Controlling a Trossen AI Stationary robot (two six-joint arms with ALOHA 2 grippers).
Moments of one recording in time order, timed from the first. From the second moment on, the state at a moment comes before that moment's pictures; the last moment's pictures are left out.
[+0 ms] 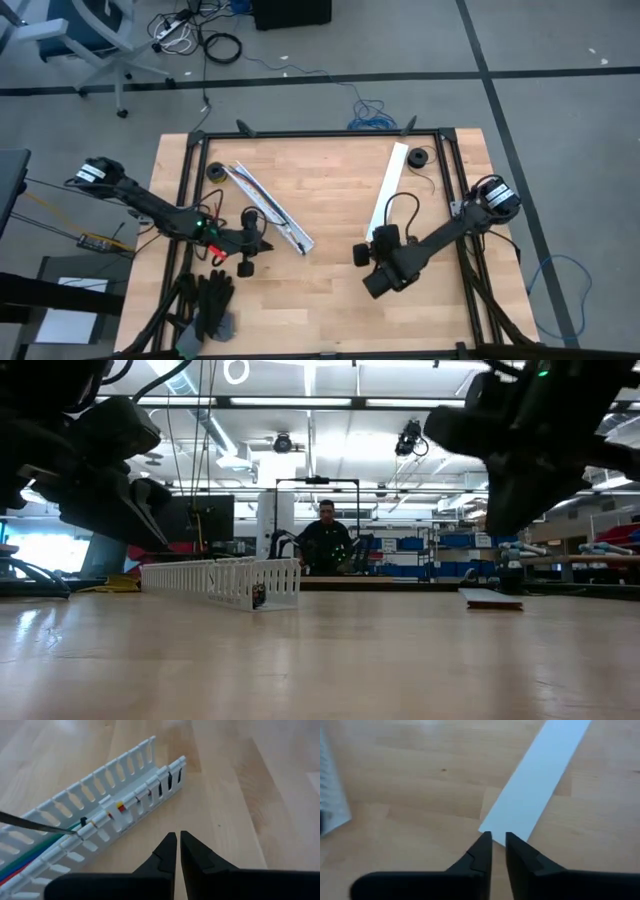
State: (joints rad) left arm -0.39 1.14 0.31 0.15 -0.32 -0.23; right arm 0.54 1.83 1.25 -1.13 0.66 2.04
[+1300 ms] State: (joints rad) left arm -0.39 1.14 0.31 0.17 -0.22 -0.08; right arm 0.32 1.83 1.25 -1.05 0.44 1.96
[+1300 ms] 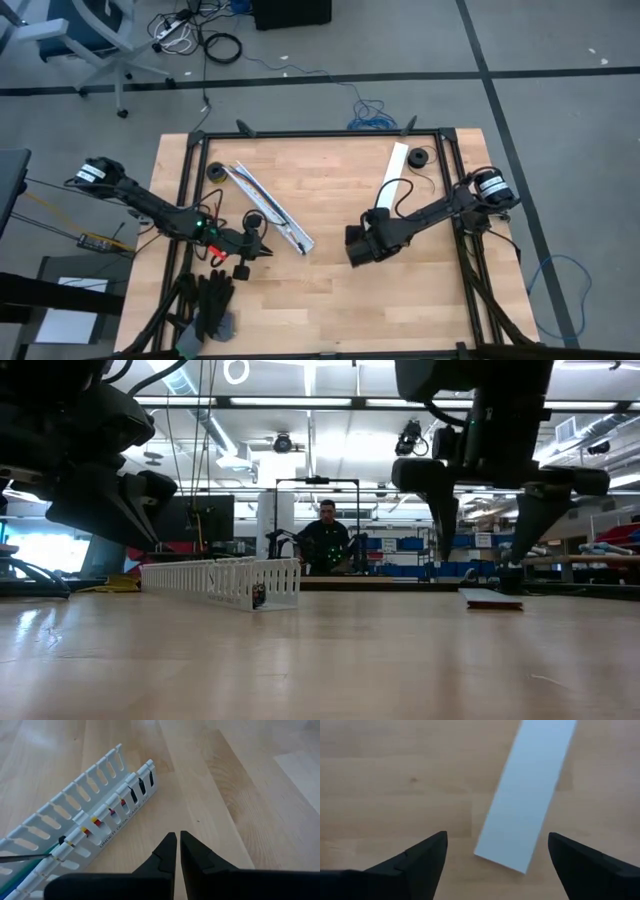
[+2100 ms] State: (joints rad) left arm -0.39 1.14 0.31 0.16 -0.22 -0.06; right arm 0.23 1.83 1.17 -1.01 0.32 2.12
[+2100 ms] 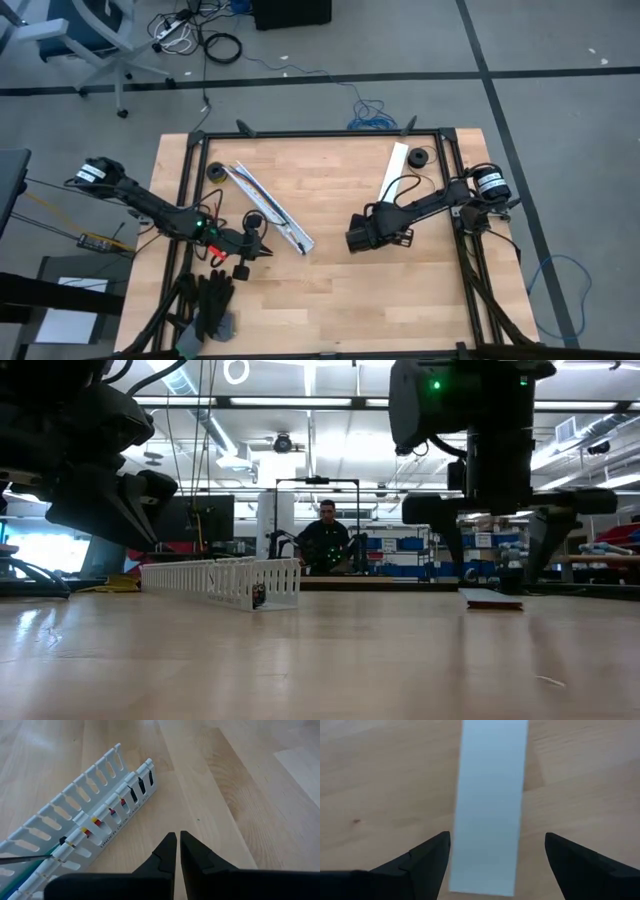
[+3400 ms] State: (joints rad) left arm -0.39 1.14 0.31 0.17 -0.22 -0.06; right arm 0.21 1.83 1.10 -0.90 0.25 1.96
